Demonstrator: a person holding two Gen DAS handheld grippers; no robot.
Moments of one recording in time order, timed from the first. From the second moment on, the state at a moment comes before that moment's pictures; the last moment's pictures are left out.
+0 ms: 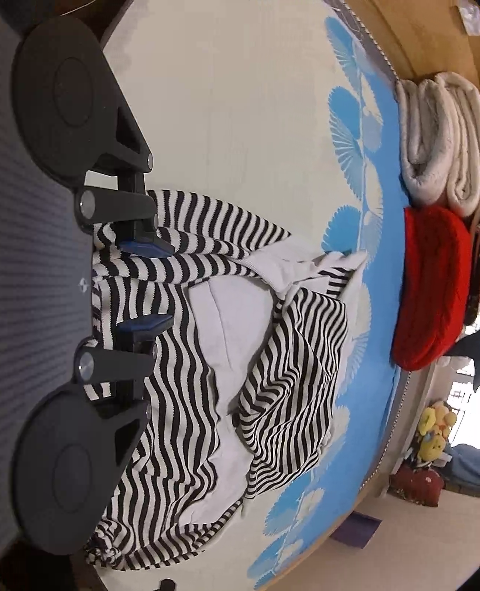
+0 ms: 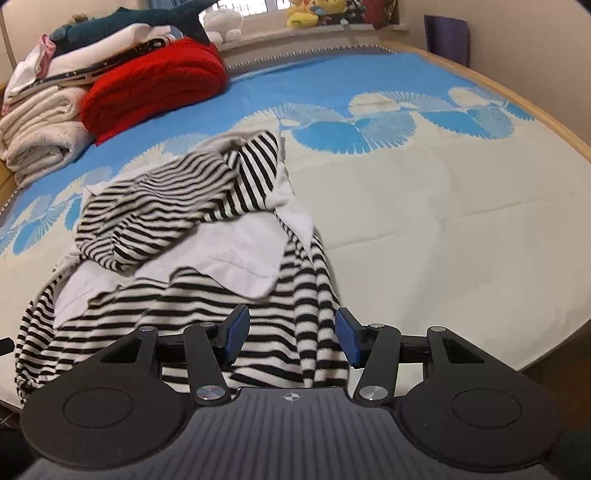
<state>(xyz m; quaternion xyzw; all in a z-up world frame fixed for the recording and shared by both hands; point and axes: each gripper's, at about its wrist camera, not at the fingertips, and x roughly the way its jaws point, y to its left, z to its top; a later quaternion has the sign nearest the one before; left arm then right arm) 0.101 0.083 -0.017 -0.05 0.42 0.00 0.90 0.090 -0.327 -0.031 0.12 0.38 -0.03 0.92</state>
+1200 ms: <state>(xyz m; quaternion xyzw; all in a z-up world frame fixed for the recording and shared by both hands) 0.116 0.119 -0.072 -0.16 0.53 0.06 0.83 0.111 -0.329 -0.090 0.15 0.47 -0.05 0.87</state>
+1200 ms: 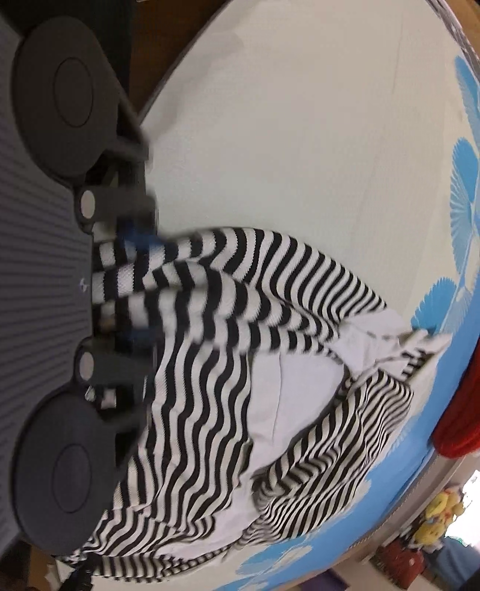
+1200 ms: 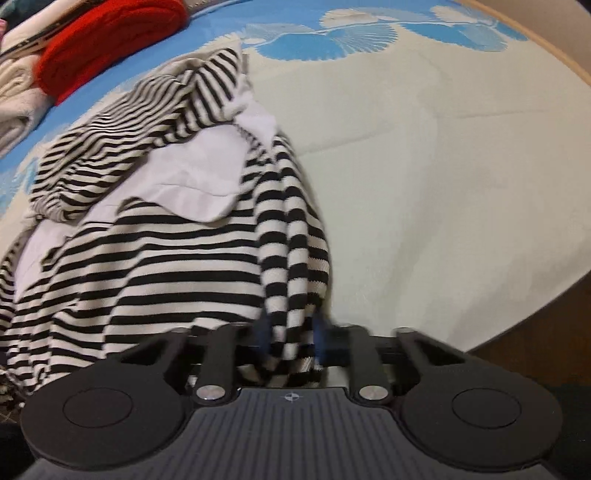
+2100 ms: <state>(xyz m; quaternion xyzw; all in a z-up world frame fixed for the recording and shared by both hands) 0.109 0.125 -0.070 -0.17 0.55 0.04 0.82 0.101 -0.337 -0.095 0.14 0.51 -0.08 0.85</state>
